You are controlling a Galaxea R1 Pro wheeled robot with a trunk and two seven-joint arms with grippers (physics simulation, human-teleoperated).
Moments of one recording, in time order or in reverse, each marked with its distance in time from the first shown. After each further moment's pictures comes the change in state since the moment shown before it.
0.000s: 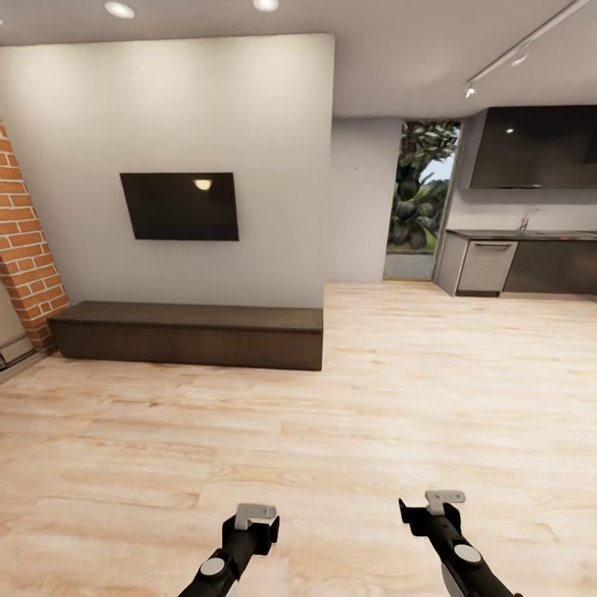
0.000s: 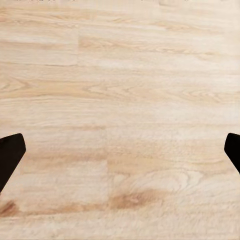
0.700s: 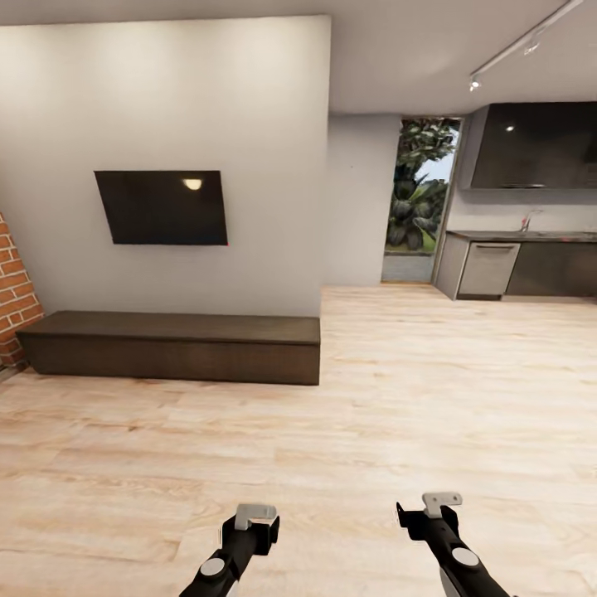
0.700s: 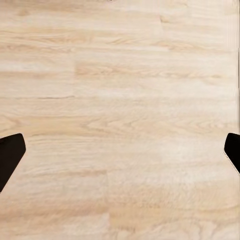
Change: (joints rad) left arm 0.001 0.000 0.000 0.000 0.002 0.000 0.000; right arm 0.008 0.001 0.028 0.001 0.000 -0.002 -0.001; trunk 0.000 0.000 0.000
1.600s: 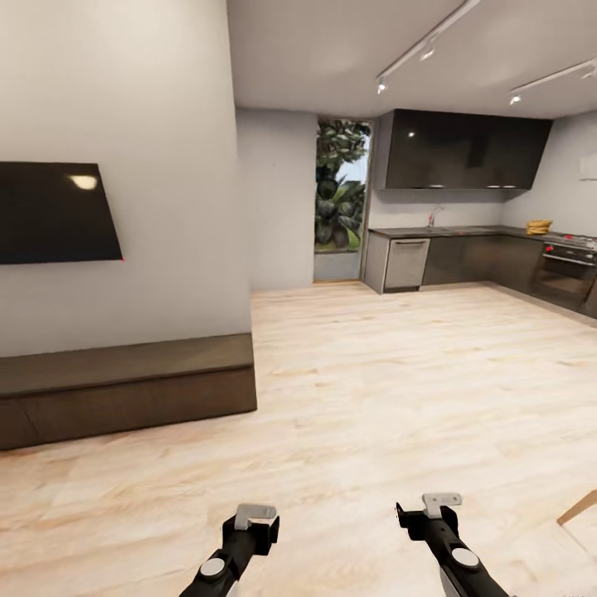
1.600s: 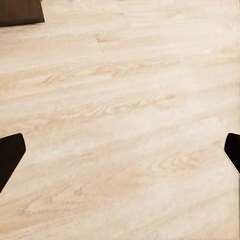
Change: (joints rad) left arm 0.000 0.000 0.000 0.000 0.000 0.000 0.000; right arm 0.000 0.000 0.001 0.001 0.000 0.000 0.001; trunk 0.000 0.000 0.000
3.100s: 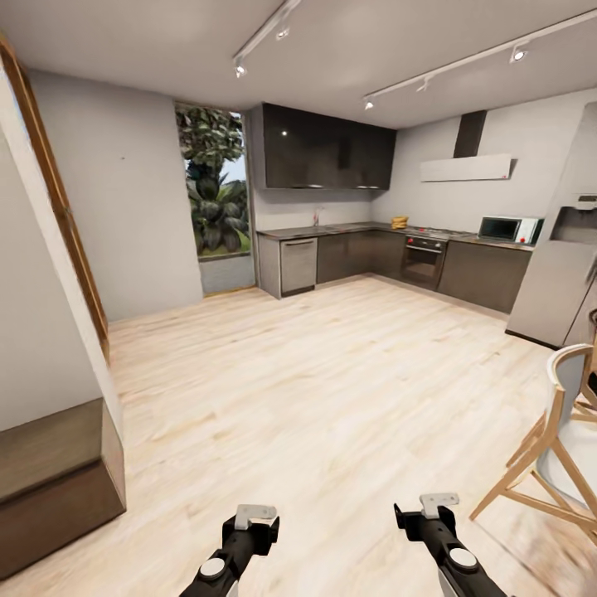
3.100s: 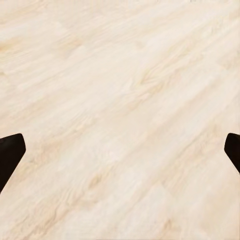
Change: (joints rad) left arm 0.000 0.000 0.000 0.000 -0.001 0.000 0.000; right arm 0.000 0.001 0.022 0.000 0.000 0.000 0.000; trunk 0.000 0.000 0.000
